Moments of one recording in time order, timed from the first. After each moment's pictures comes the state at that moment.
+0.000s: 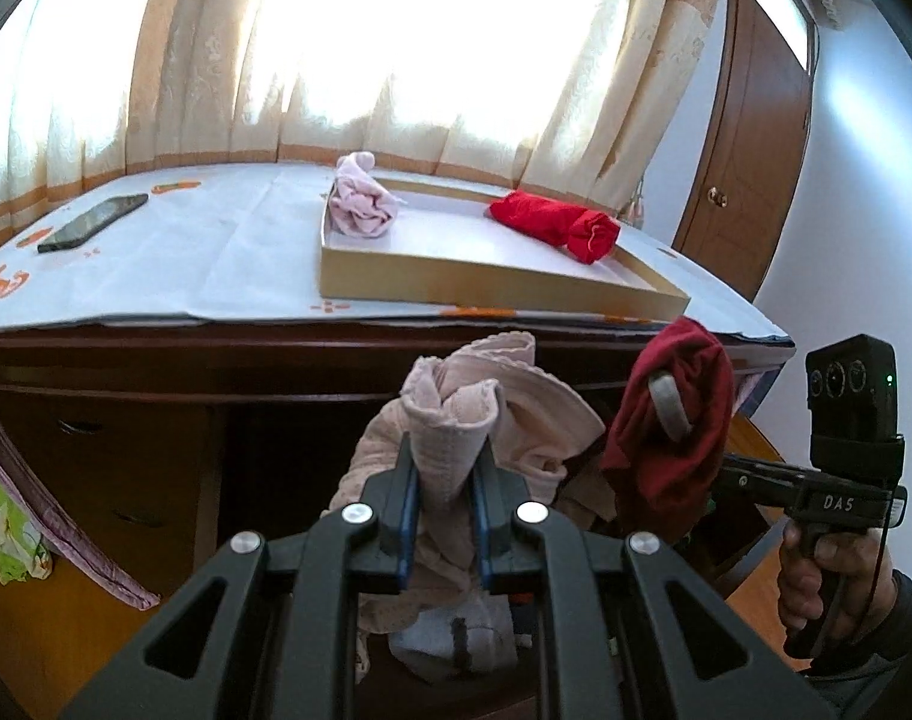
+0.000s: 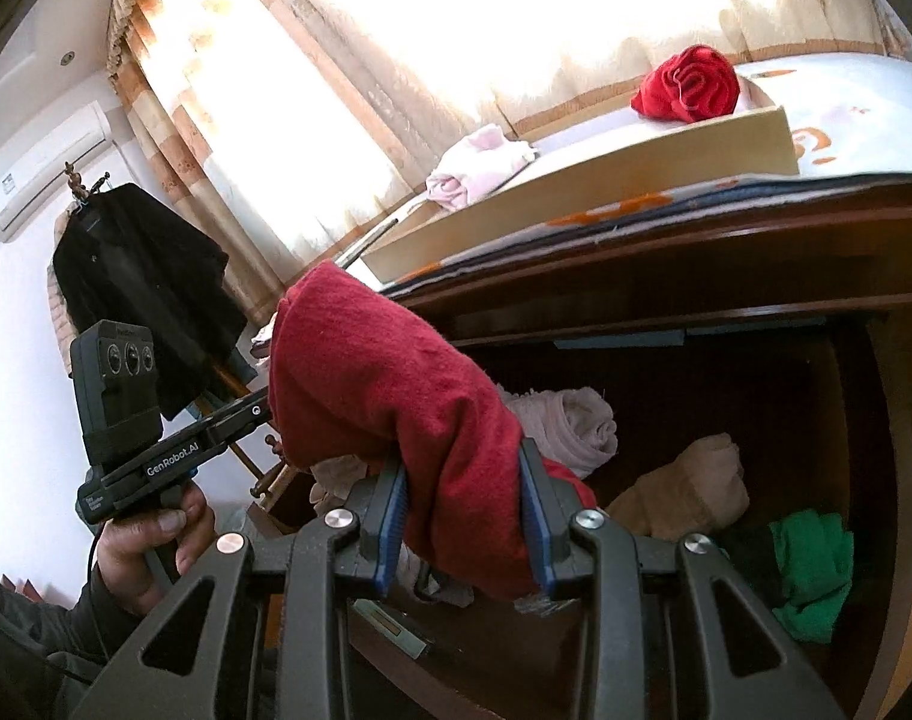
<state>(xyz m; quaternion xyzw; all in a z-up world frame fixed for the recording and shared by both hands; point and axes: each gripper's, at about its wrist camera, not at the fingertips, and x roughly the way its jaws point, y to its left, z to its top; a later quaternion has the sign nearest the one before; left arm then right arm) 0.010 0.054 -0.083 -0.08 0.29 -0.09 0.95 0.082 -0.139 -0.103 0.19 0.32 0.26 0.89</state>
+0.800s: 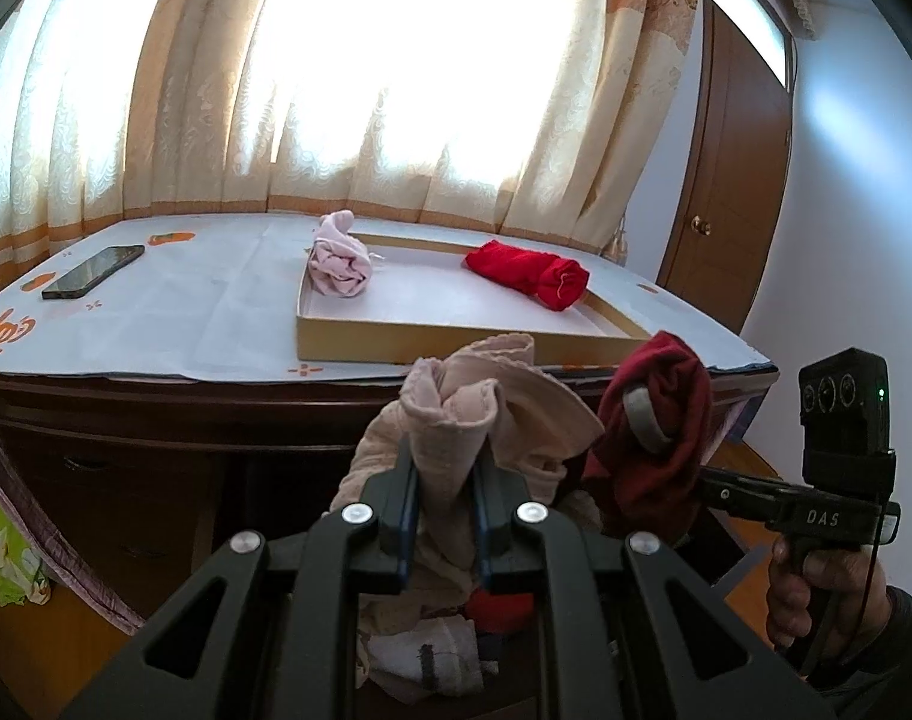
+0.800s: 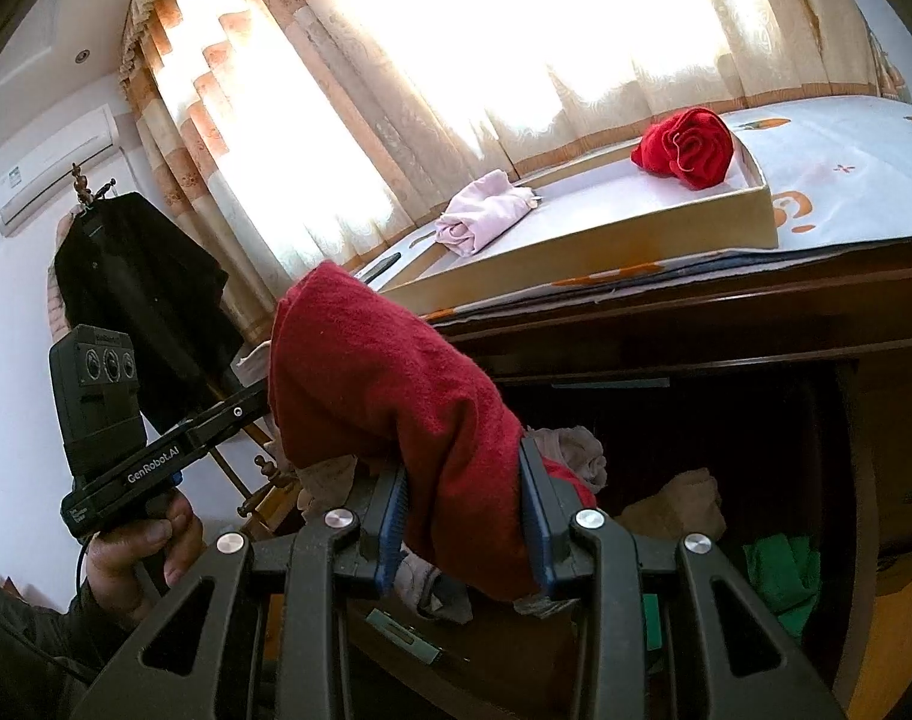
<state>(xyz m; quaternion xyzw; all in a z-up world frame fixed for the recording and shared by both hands) -0.005 0.040 -0.058 -0.08 0.24 -0.09 0.96 0.068 -0.142 -0.085 0.18 0.28 0.25 0.91</state>
